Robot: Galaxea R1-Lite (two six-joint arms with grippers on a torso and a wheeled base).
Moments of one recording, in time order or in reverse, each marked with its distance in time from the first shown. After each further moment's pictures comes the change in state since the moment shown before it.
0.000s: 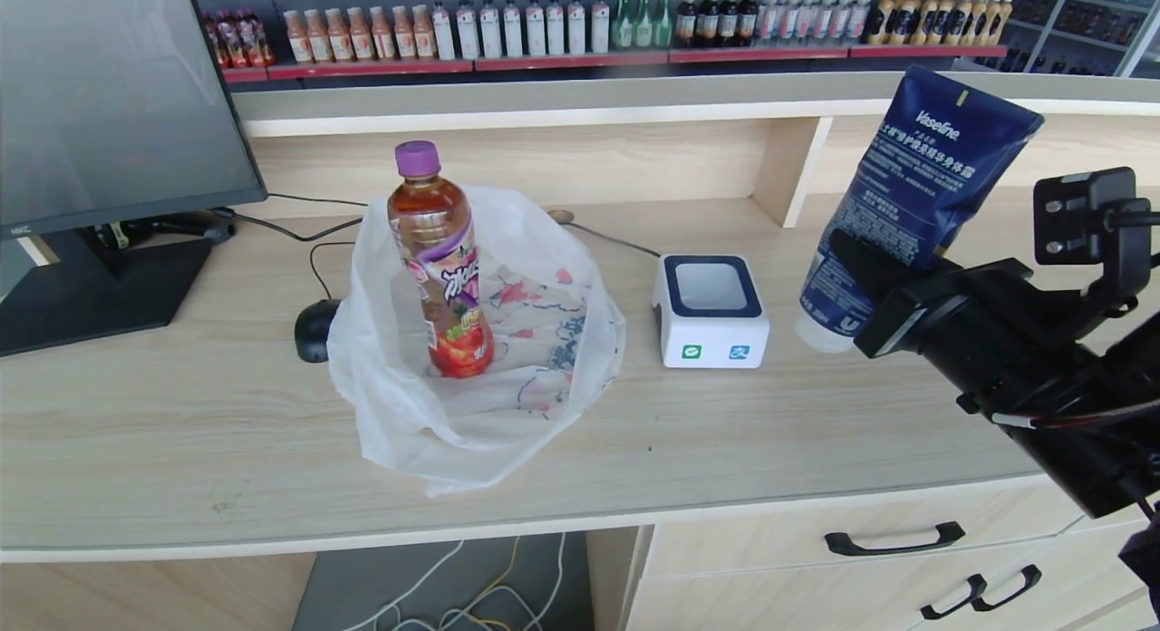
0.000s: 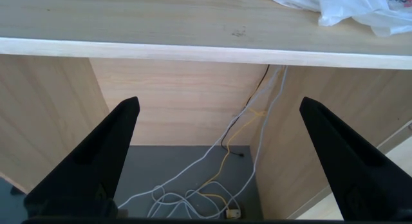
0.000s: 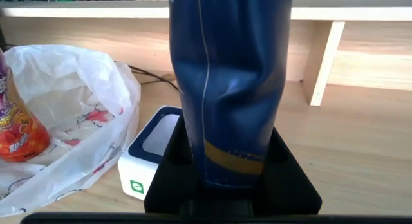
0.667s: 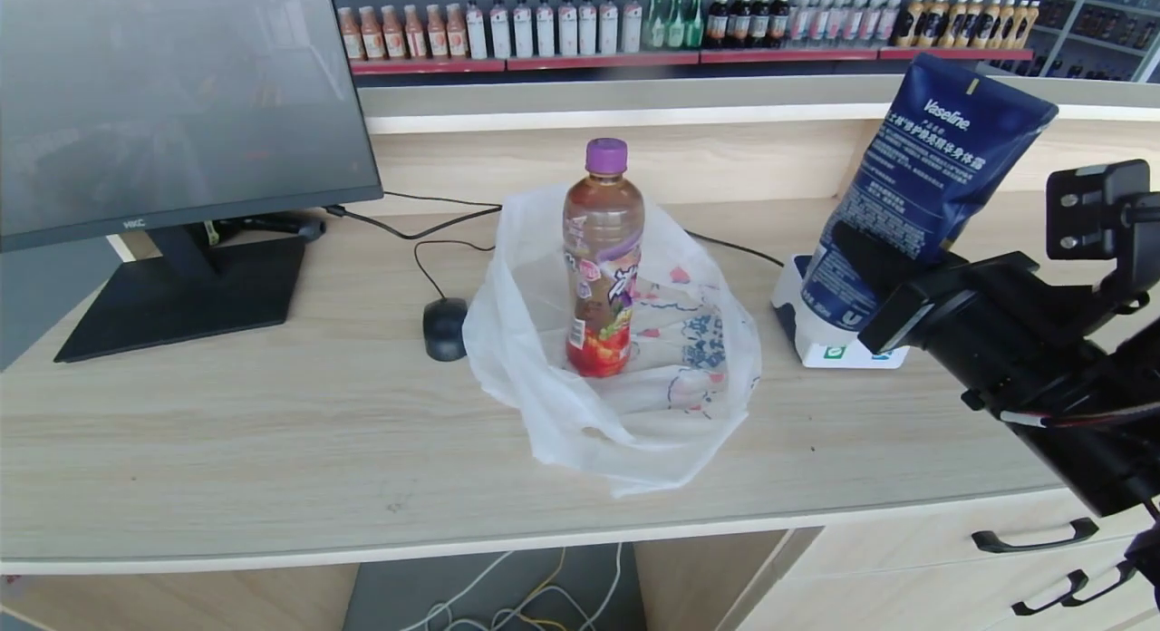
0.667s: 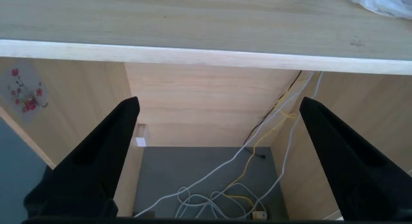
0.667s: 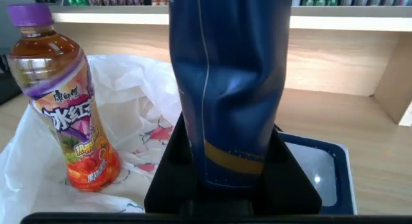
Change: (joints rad) left arm 0.000 0.000 0.000 -0.003 -0.001 0.002; right arm -0.002 -0.004 -0.005 -0.006 0.020 0.000
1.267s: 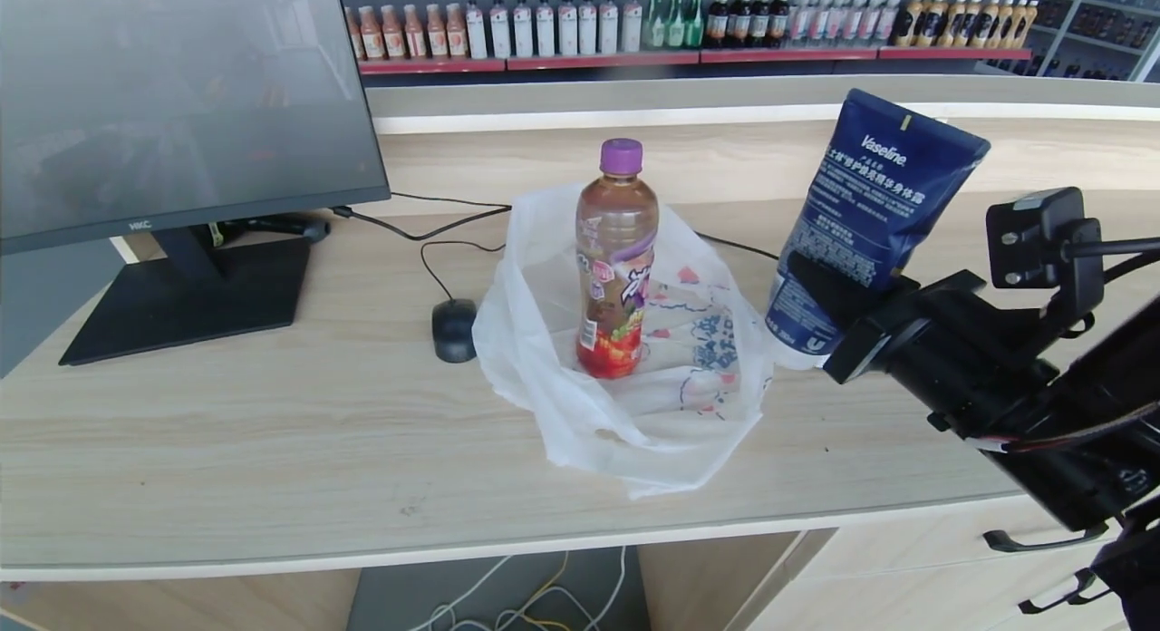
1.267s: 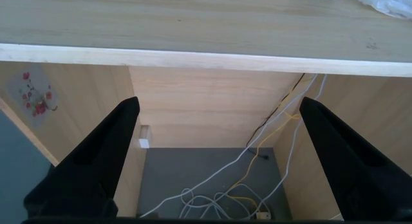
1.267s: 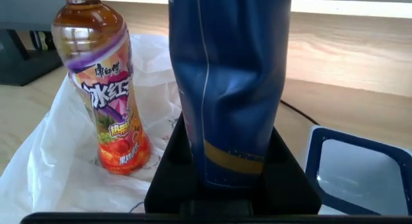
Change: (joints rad) left arm 0.000 0.000 0.000 0.001 0.000 0.000; right arm 0.037 0.053 0.011 -0.016 0.073 -0.017
